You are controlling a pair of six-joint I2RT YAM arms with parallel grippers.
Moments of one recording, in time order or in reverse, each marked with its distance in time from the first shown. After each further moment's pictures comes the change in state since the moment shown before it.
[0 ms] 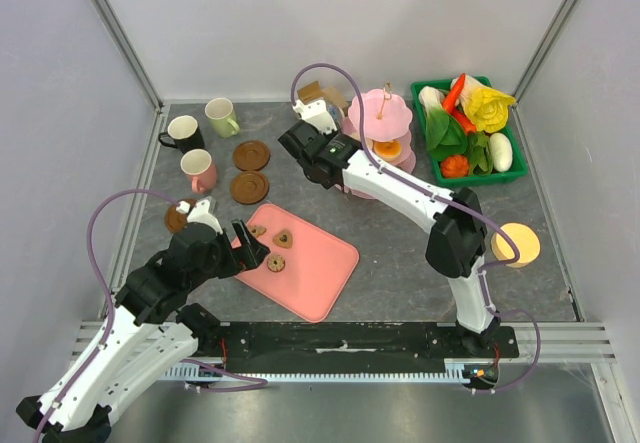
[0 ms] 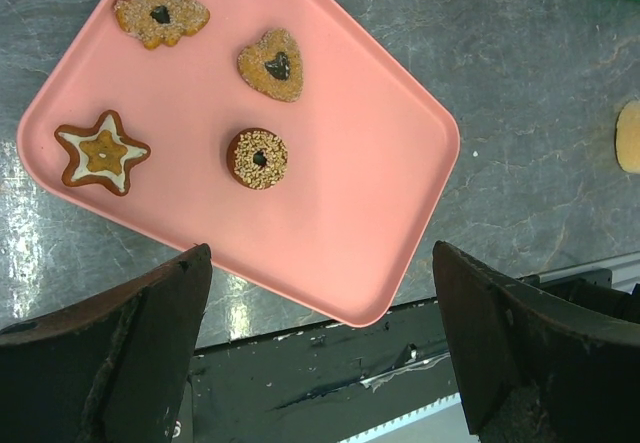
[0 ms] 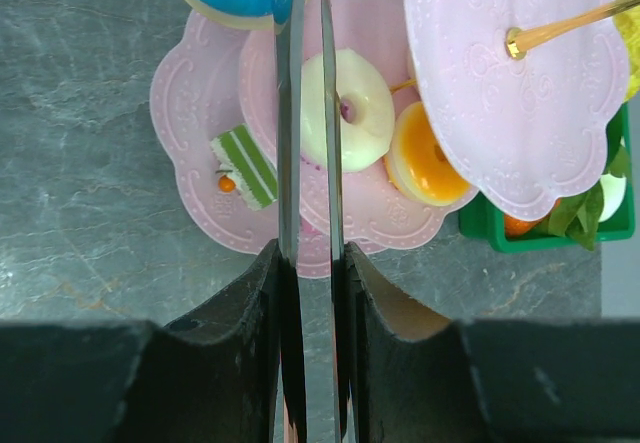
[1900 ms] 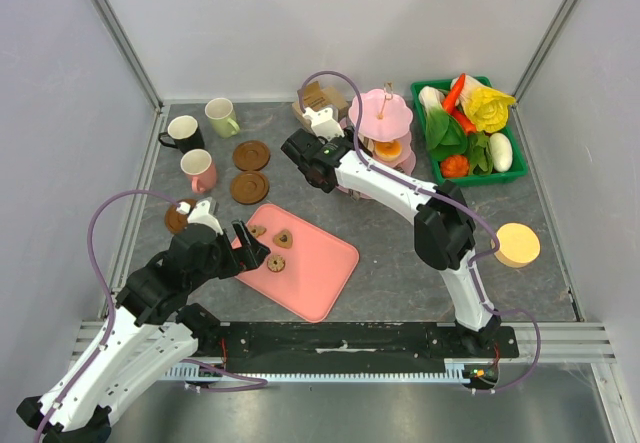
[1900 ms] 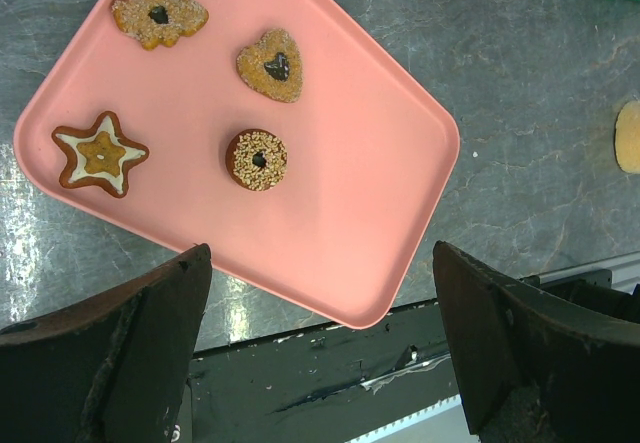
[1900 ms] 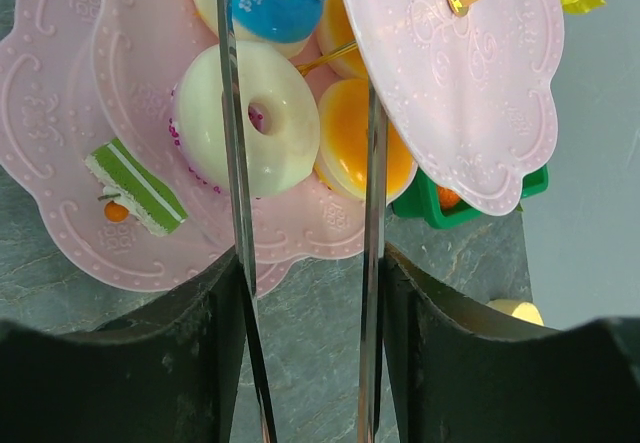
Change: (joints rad) left arm 0.000 -0.008 -0.013 0.011 0.001 0.000; right arm -0.041 0.100 -0.012 -0.082 0.217 0.087
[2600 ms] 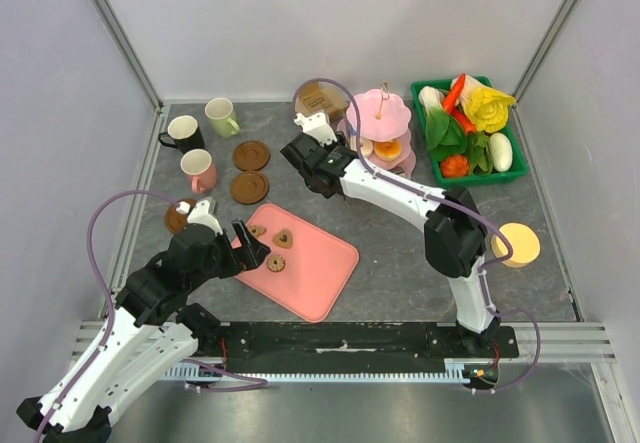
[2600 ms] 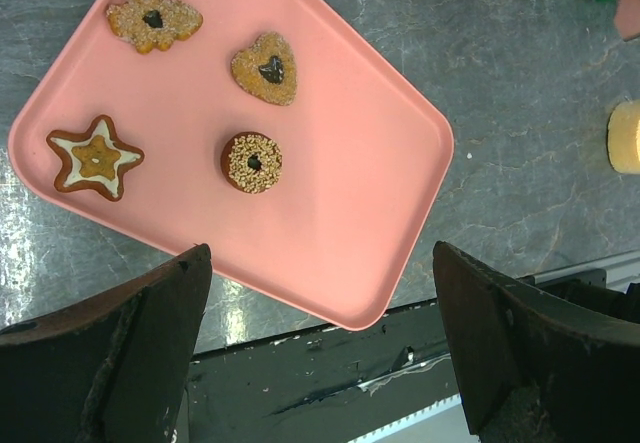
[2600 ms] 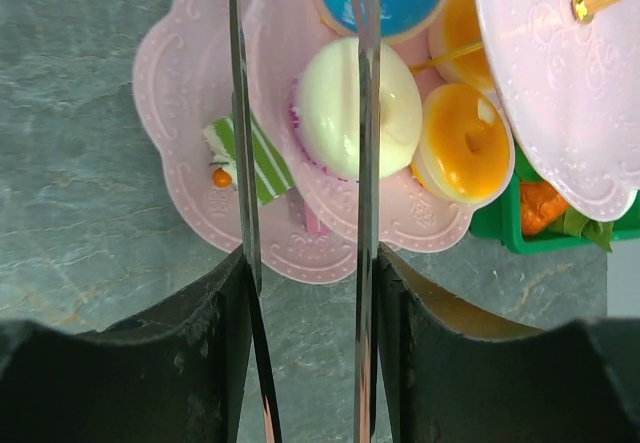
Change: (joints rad) left arm 0.000 -0.005 -0.001 0.008 0.003 0.000; right arm 0.030 -0.078 -0.124 0.193 -0.179 -0.096
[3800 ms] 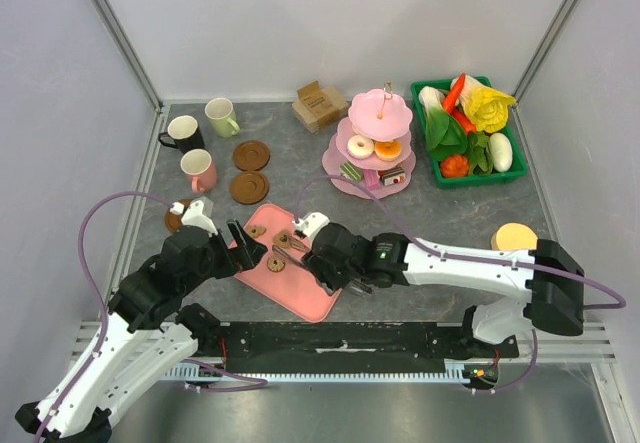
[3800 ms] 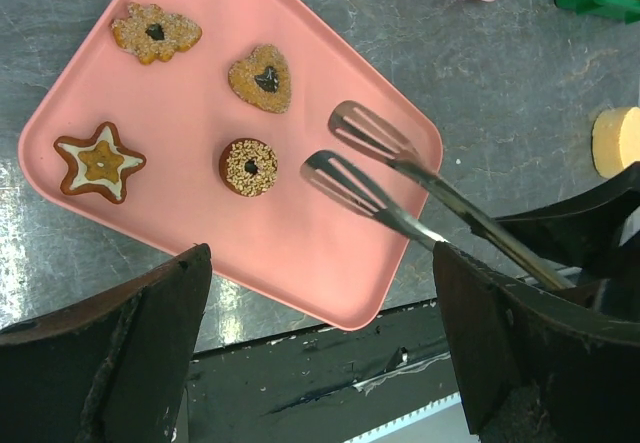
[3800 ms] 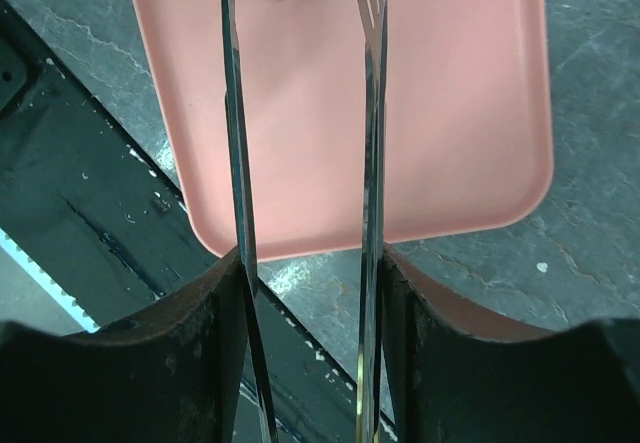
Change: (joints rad) left arm 0.000 -0.030 0.029 -0.024 -0.012 0.002; right arm 0.347 -0.650 -0.774 0.218 -0.757 0.053
